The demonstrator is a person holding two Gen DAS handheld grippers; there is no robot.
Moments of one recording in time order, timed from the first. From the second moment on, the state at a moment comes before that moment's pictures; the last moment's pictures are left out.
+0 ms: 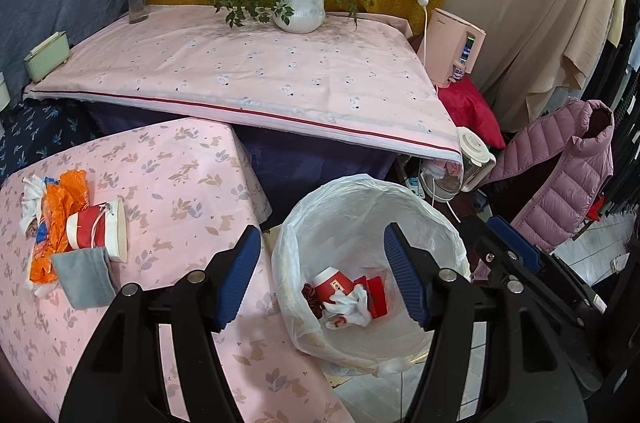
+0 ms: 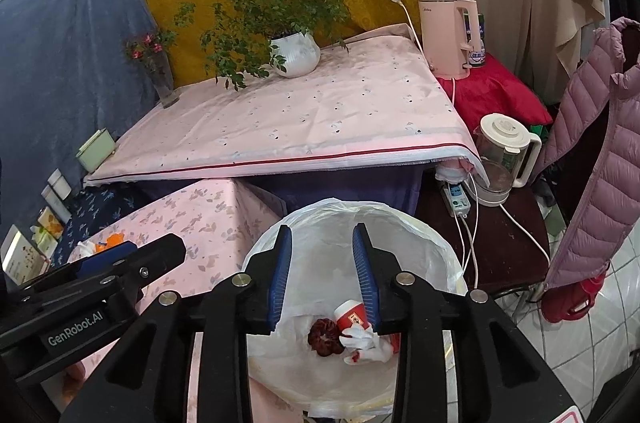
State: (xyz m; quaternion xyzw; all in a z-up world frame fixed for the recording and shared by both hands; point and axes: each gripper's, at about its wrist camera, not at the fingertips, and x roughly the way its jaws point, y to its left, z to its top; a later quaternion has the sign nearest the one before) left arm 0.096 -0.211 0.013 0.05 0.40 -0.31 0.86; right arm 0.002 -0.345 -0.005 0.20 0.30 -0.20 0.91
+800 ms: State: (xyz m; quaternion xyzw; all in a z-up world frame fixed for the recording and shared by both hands) left arm 0.125 -0.126 0.002 -0.01 0.42 -0.24 0.87; right arm 0.033 -0.276 0.007 0.15 0.32 -0.14 0.93
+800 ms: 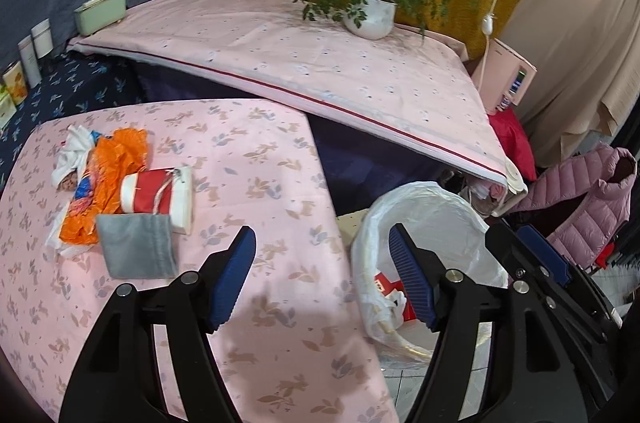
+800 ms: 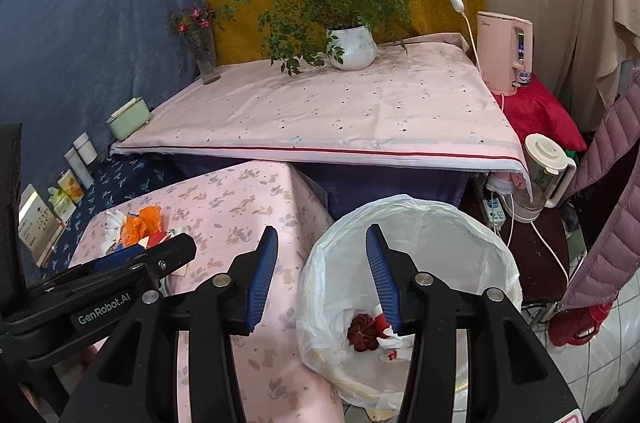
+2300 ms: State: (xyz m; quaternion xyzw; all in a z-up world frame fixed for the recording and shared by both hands) left arm 0.223 0.142 -0.122 -0.06 0.49 -0.03 0.87; right arm 0.176 -0.080 -0.104 0.11 0.46 0.01 0.88
